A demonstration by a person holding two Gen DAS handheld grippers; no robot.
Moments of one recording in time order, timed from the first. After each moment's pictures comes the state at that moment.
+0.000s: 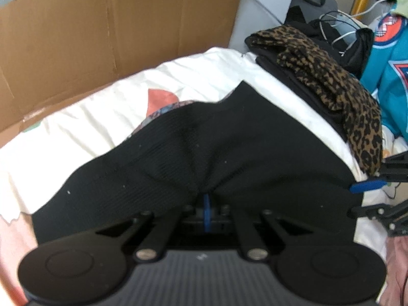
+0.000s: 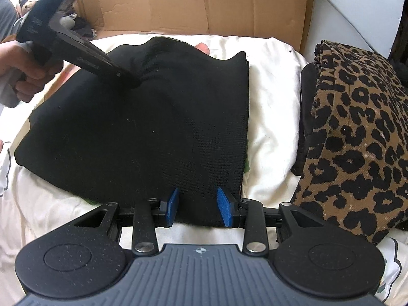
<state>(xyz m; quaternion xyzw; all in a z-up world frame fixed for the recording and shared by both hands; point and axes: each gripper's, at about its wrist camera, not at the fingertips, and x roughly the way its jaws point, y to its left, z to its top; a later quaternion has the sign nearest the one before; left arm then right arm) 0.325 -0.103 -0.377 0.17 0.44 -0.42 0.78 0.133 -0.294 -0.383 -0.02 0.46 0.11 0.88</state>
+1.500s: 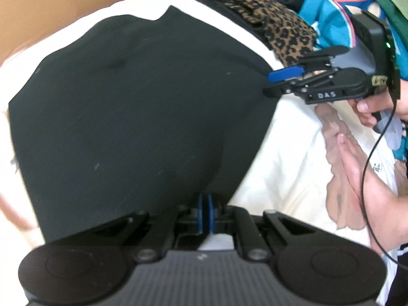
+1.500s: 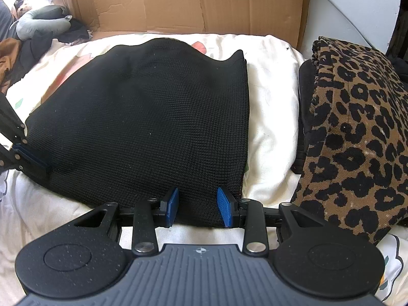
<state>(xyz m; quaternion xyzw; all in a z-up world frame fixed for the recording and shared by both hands) 0.218 -0.031 -0.381 0.19 0.52 -0.46 0.69 0.133 -0.290 -0.382 -0.02 0.46 0.10 0.88</state>
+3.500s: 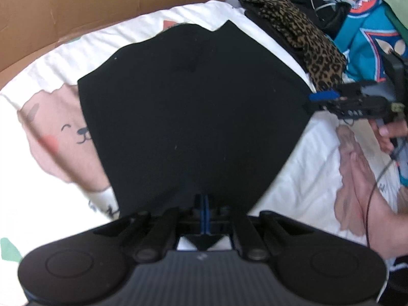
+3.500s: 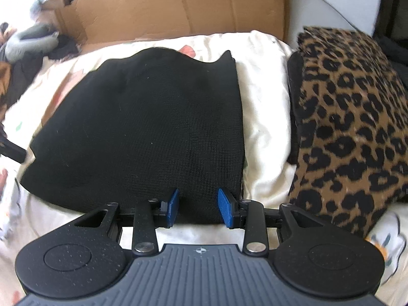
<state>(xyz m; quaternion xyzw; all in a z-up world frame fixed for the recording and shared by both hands) 0.246 0.006 -0.347 0.17 0.54 -0.40 0.72 0.128 -0.299 -0.367 0.05 0.47 0.07 0.88</state>
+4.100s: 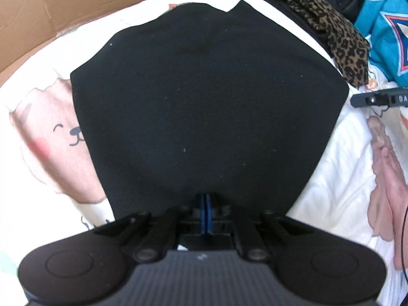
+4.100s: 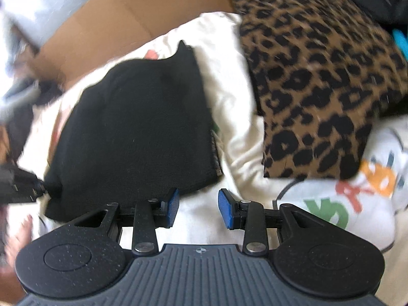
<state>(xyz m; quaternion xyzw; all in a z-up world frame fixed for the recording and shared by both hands) 0.253 -0.012 -0.380 0.22 0.54 -0.38 0.72 0.102 -0.343 -0.380 0.22 0.48 0.03 0.85</state>
